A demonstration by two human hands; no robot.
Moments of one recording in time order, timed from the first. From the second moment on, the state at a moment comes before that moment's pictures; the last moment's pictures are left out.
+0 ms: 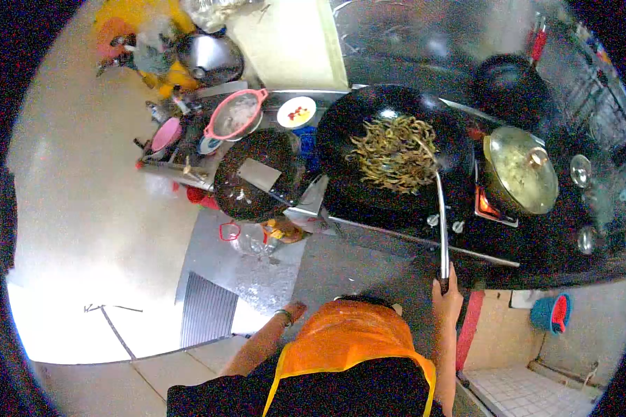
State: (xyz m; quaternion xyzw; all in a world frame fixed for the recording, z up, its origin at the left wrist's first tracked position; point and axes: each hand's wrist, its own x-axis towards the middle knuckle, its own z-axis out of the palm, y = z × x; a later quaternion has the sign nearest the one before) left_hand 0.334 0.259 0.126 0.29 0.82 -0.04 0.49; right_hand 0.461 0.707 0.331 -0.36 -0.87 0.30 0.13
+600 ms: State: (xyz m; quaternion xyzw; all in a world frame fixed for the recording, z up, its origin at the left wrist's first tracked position) left_hand 0.394 0.207 0.066 0.09 0.86 0.13 0.48; right_hand 0.451 0.712 0.324 -0.36 -0.84 0.39 0.07
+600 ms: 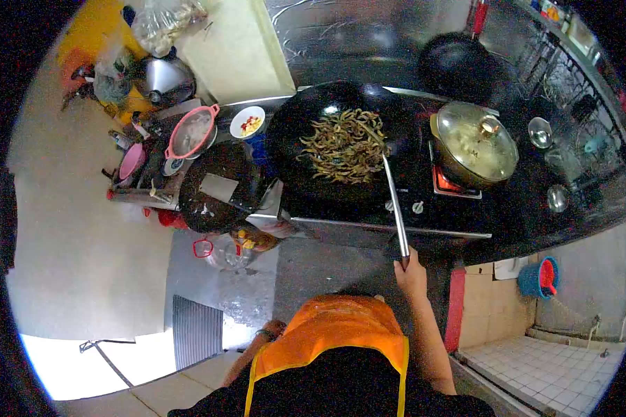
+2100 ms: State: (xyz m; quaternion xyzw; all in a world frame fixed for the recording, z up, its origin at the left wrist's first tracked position) left_hand 0.368 0.269 0.068 0.16 0.84 0.05 0.51; right_hand 0.446 0.731 0.315 -0.37 -0.83 0.40 0.06
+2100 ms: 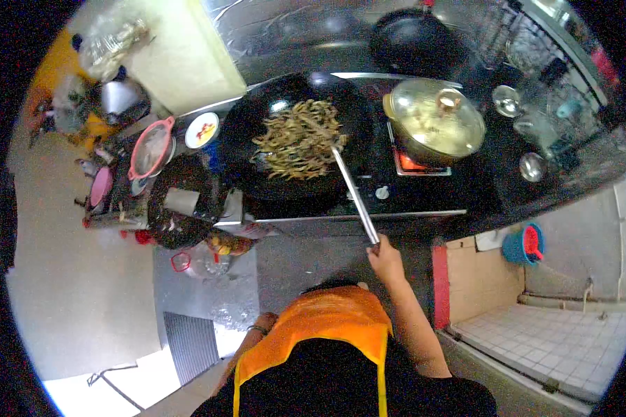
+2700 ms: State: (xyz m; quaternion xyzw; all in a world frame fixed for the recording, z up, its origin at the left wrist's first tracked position) left_hand 0.361 0.277 0.100 0.23 0.85 0.17 0.45; right_hand 0.371 0.739 0.406 -0.24 -0.91 0.25 0.22
